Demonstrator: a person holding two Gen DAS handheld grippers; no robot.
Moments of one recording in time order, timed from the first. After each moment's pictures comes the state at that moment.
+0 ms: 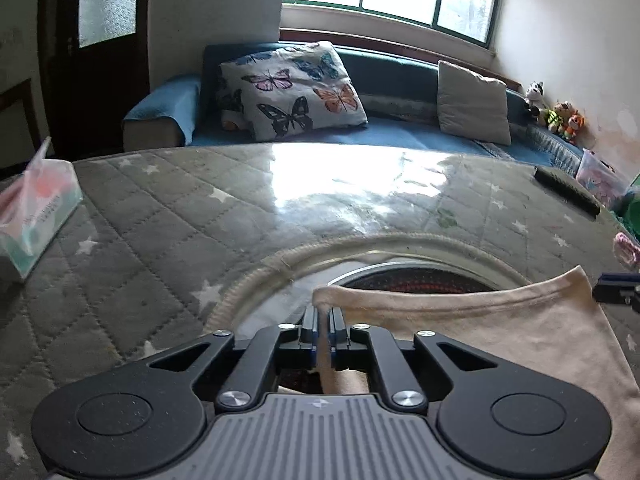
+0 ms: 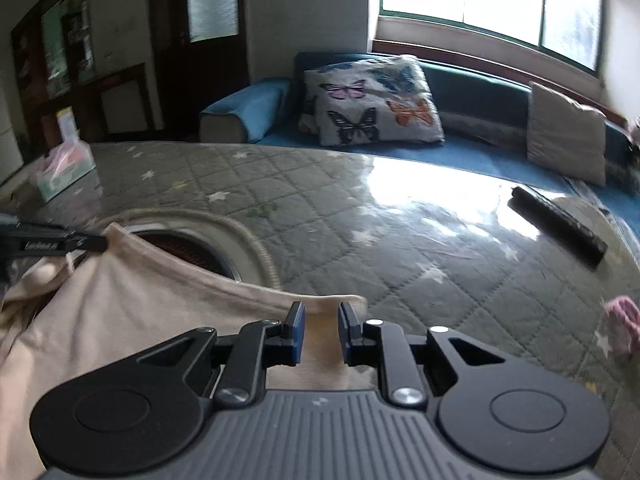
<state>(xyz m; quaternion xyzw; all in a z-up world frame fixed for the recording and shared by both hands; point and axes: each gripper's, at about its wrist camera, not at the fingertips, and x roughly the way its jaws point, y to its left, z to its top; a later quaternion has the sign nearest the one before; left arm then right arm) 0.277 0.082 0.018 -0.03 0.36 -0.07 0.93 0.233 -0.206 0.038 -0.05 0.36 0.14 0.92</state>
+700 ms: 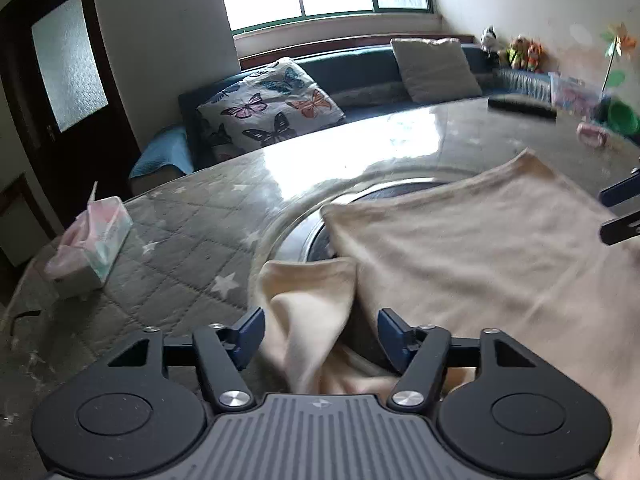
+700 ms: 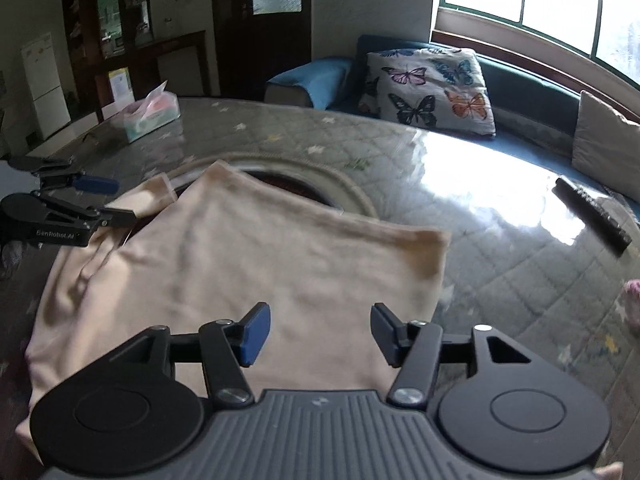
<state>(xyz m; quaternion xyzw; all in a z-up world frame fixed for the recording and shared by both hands) 0.169 0.086 0.017 0.13 0.33 -0.08 0.93 0.147 -0.177 0.044 -0.08 0.39 0.21 0.89</state>
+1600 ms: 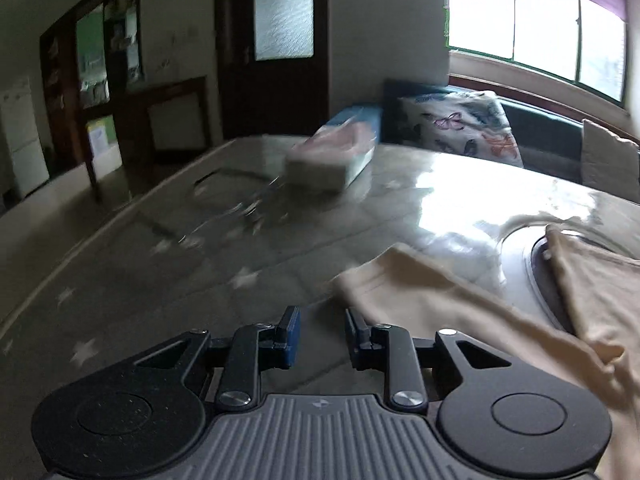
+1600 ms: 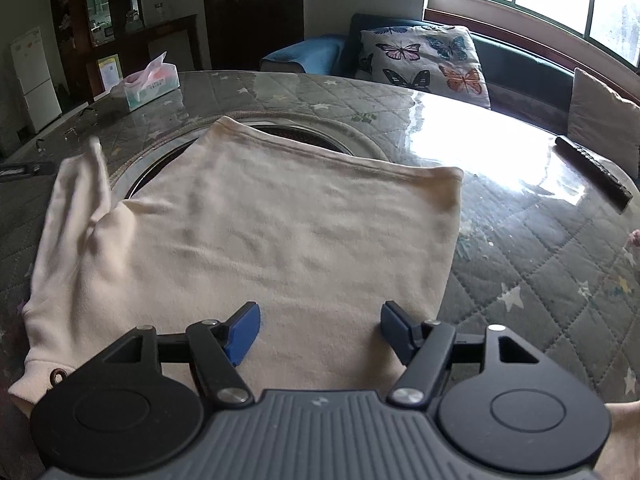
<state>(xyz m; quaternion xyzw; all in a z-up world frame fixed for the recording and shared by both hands) 0.094 0.220 0.015 -0.05 0.31 0.17 0.93 0.120 -0.172 0.020 -0.08 0.41 0.19 0.89</state>
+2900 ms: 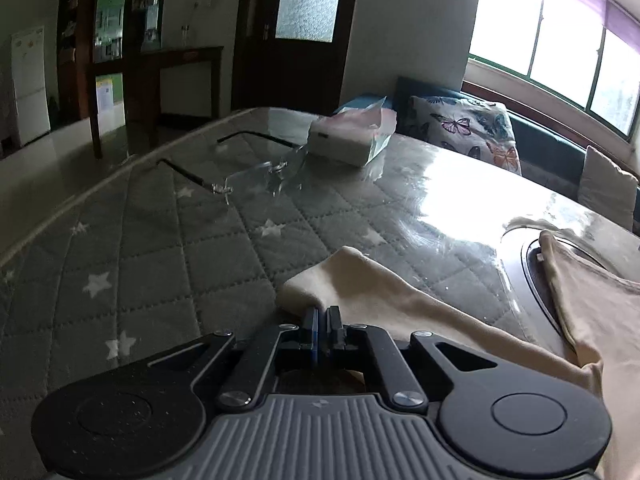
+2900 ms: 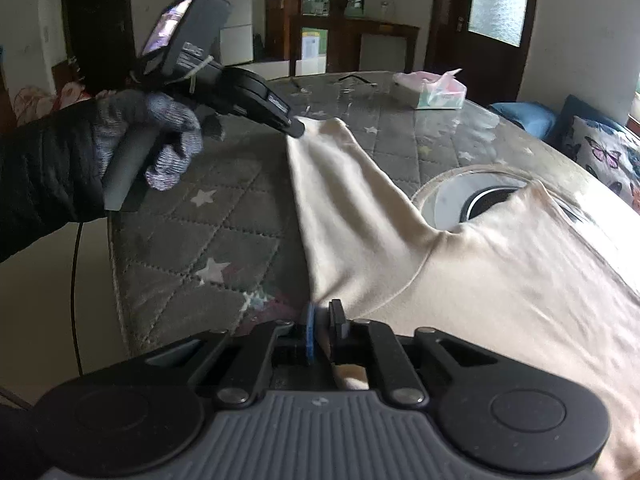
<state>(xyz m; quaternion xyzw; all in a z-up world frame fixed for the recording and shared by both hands) 0.058 0.233 0.012 -0.12 0.31 0.17 0.93 0.001 -0.006 0.027 -0.20 0.33 0.45 0.80</state>
